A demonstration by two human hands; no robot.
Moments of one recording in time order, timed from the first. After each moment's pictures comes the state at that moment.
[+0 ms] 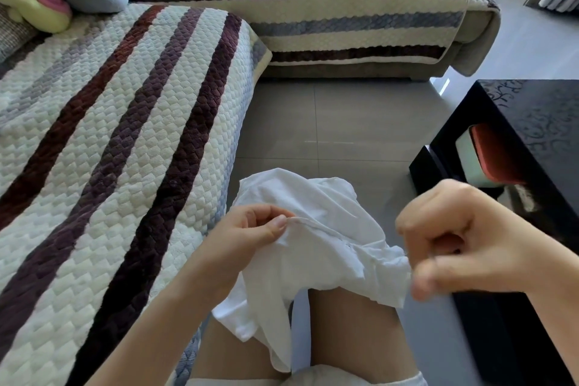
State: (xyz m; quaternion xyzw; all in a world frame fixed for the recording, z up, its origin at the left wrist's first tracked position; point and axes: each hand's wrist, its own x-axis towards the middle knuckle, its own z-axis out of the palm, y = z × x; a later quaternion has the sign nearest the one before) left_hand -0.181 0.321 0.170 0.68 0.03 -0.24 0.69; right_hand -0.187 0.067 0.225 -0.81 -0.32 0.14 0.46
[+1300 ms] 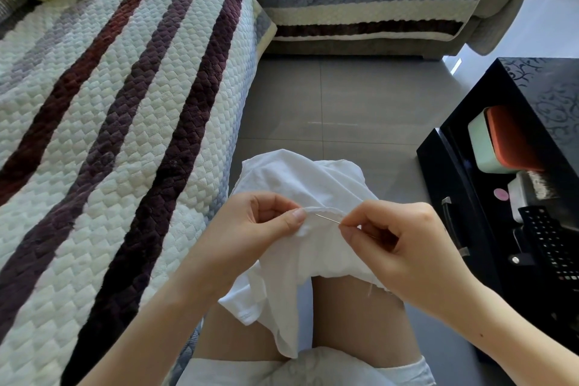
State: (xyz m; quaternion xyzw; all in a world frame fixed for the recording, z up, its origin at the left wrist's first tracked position) left_hand -0.188 0.316 0.177 0.72 0.06 -0.21 0.66; right_hand -0.204 0.117 0.167 -0.87 -0.20 -0.04 0.45
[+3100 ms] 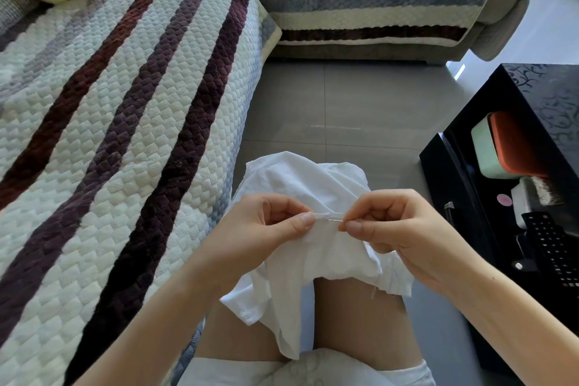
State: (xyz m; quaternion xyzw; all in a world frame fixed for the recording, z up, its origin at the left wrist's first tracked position) left_hand -0.188 0.315 0.180 0.72 0.02 -0.24 0.65; right_hand -0.184 0.110 0.173 -0.69 -0.04 0.23 0.68
